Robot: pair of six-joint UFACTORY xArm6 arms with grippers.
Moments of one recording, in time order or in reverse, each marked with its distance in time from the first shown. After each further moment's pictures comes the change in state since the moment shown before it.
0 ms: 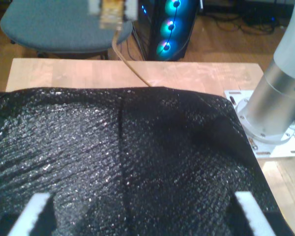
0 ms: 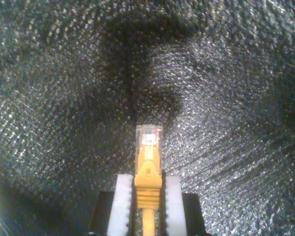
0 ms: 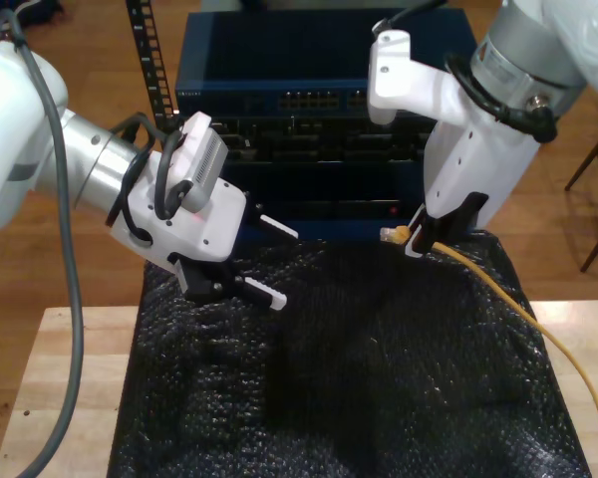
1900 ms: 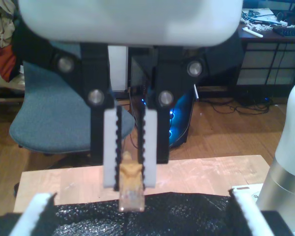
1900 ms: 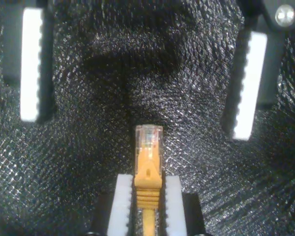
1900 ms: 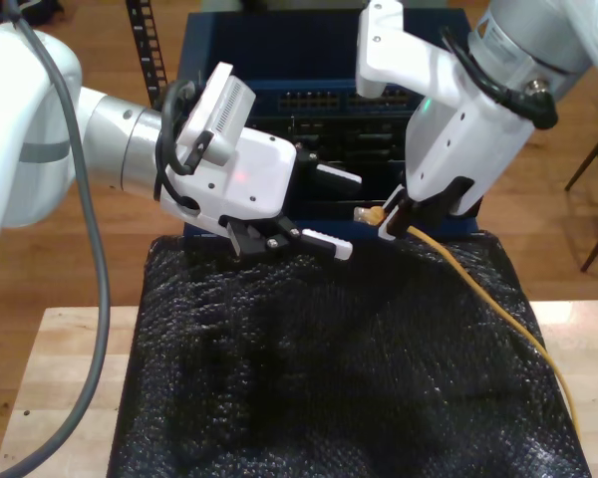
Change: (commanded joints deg) left arm -3.5 0.7 -1.7 -14.2 3.1 2.1; right arm 0.9 -0.2 -0.4 4.2 -2.7 -1.3
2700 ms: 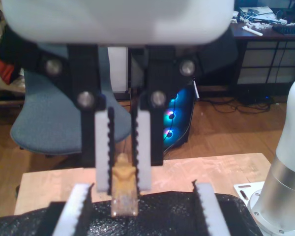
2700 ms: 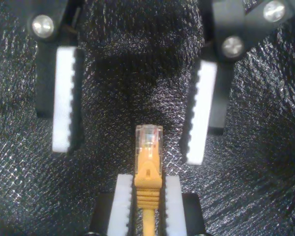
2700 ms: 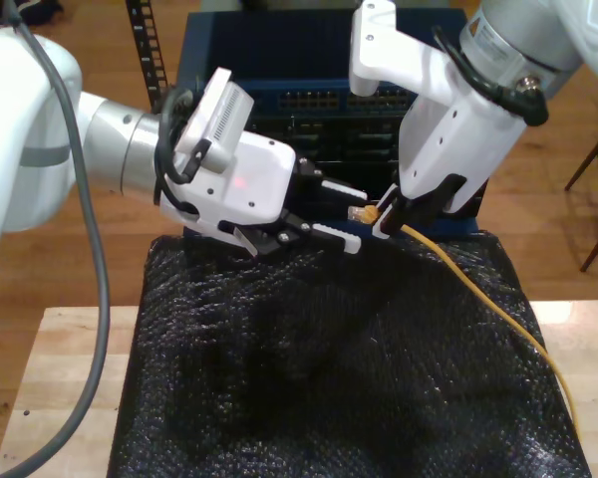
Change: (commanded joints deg) left arm 0.1 0.0 1.1 -0.1 0.0 1.1; right arm 0.3 0.8 -0.8 0.0 0.0 0.2
